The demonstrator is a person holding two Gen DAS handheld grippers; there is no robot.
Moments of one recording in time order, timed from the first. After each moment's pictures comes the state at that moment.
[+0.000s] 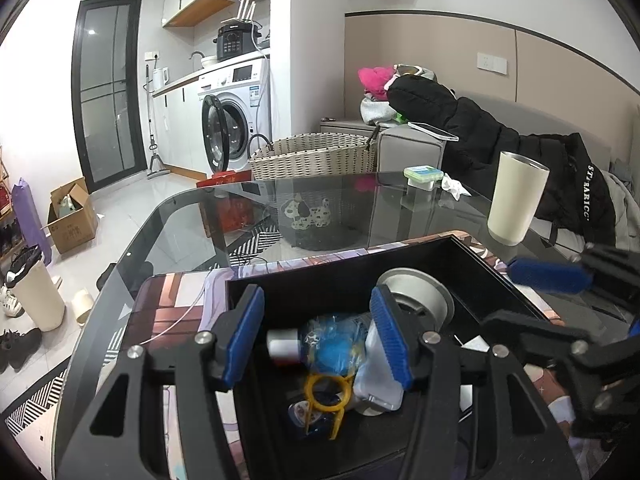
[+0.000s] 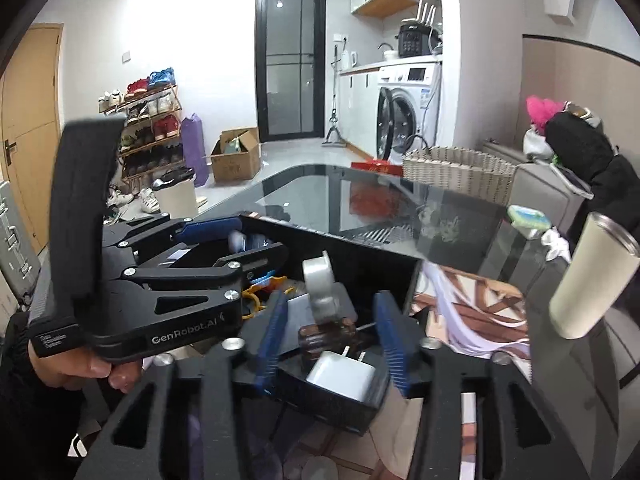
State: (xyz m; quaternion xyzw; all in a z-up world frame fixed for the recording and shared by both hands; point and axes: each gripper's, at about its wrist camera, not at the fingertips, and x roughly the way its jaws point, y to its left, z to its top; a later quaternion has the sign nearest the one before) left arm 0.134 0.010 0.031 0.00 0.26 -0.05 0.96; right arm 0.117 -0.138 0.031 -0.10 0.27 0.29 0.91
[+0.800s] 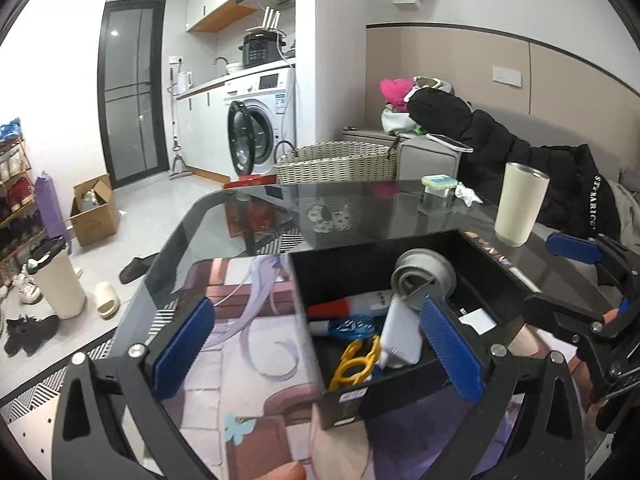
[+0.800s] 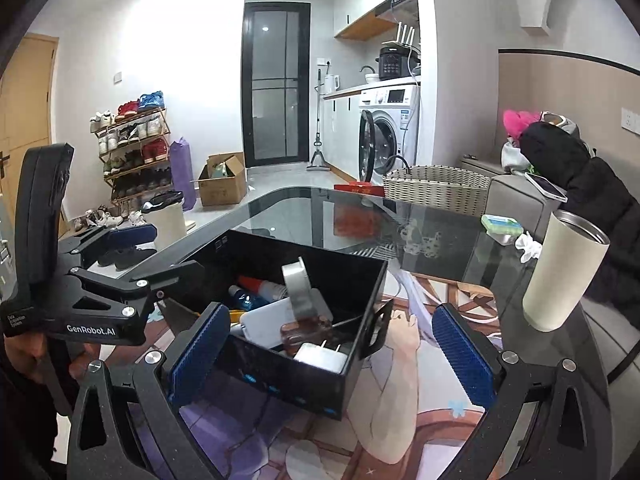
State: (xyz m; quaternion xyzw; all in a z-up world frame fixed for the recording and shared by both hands) left arm 0.080 0.035 0.041 0.00 0.25 0.00 0.97; right arm 0.098 -0.165 0.029 -0.08 0.23 0.27 0.93
